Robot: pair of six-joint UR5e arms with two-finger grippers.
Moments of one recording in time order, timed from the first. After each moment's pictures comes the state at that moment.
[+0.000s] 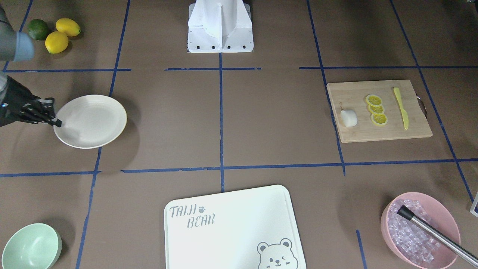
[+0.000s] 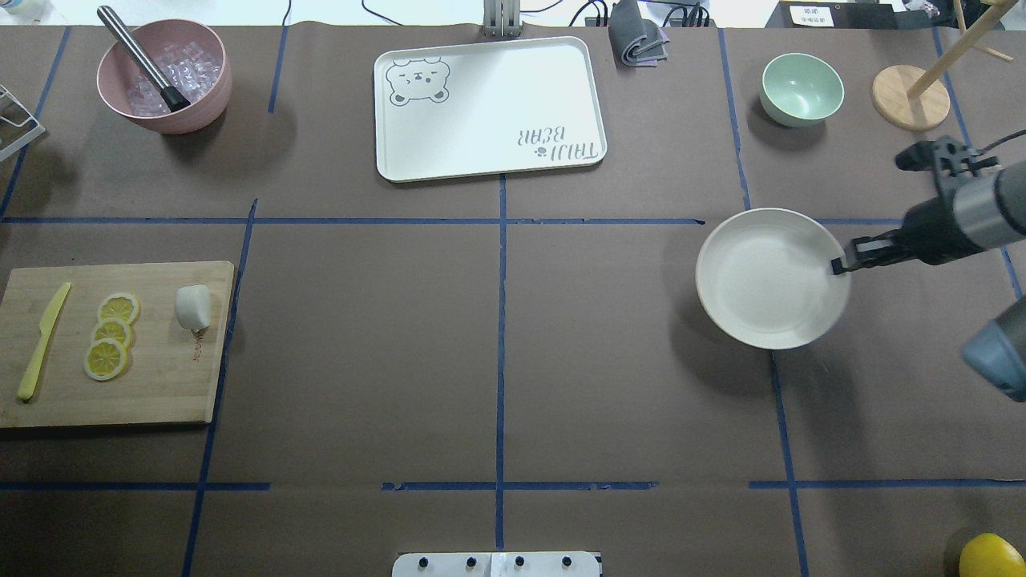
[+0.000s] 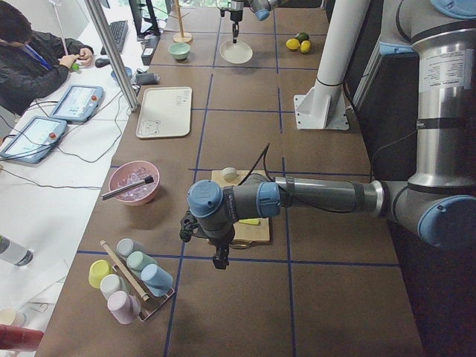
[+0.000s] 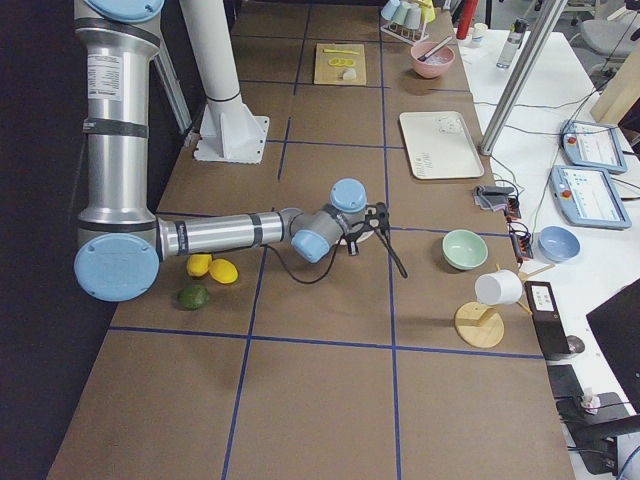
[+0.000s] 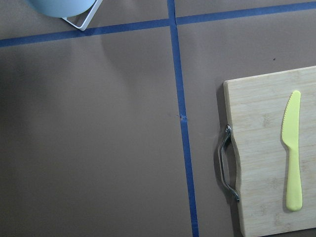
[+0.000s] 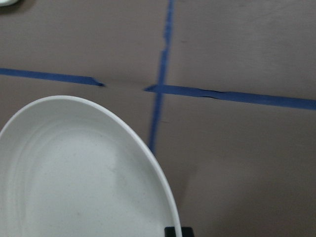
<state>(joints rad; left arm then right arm) -1.56 -1.48 -1.70 -1.38 -2.37 0.22 0.94 -1.51 1.72 -0.87 2.28 0.90</state>
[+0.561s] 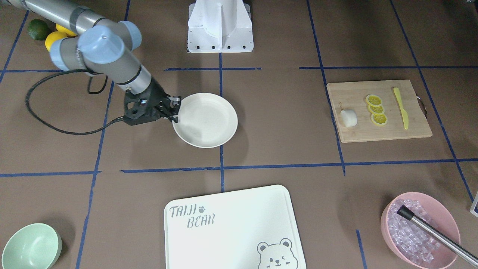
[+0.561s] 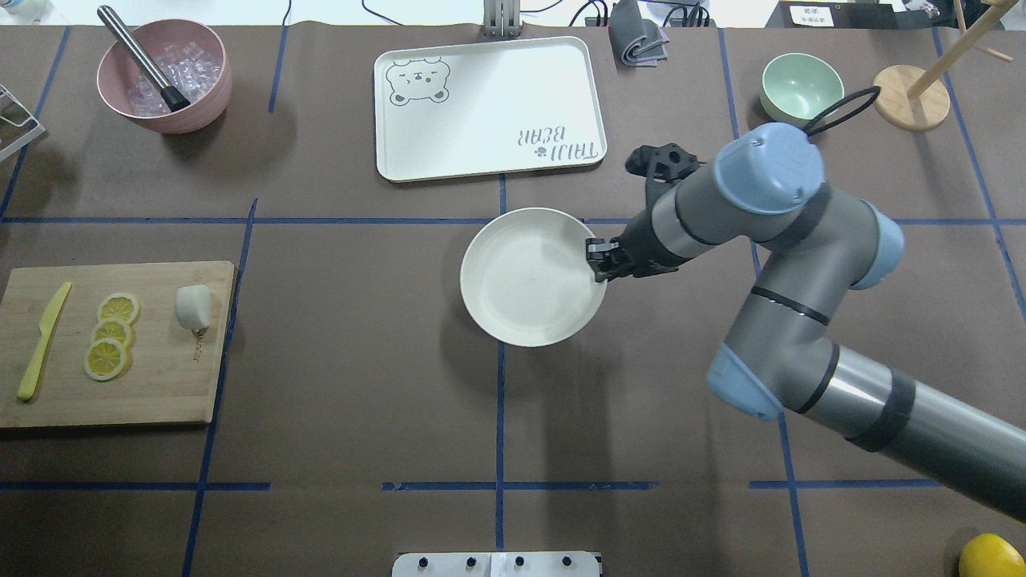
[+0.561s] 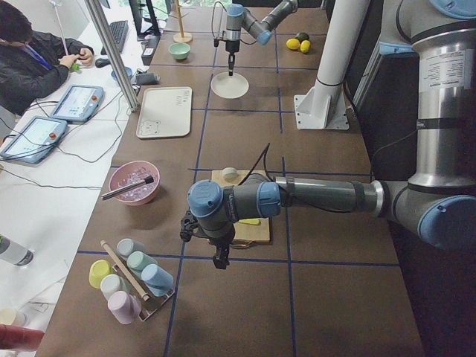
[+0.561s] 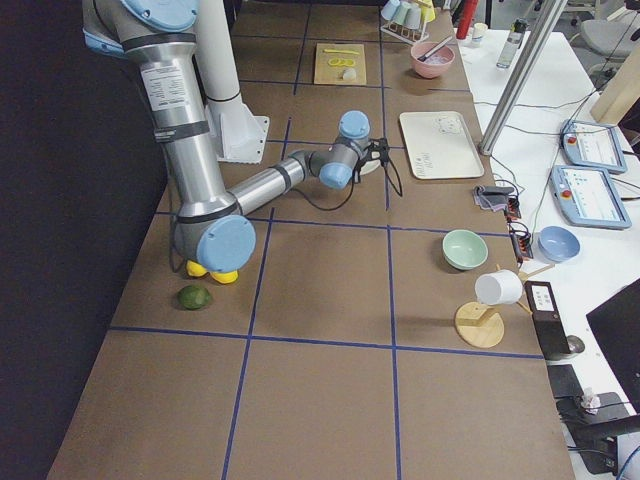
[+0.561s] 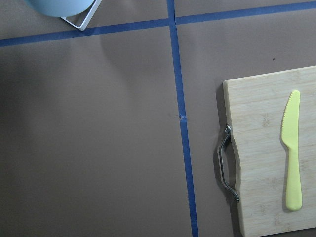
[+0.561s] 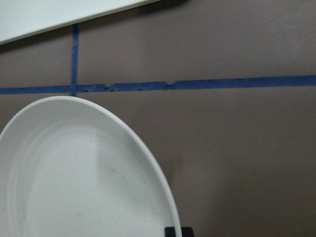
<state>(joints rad) -1.56 -1.48 -1.71 -1.38 -2.37 0.22 0.62 -1.05 1.67 -1.19 2.03 1.27</state>
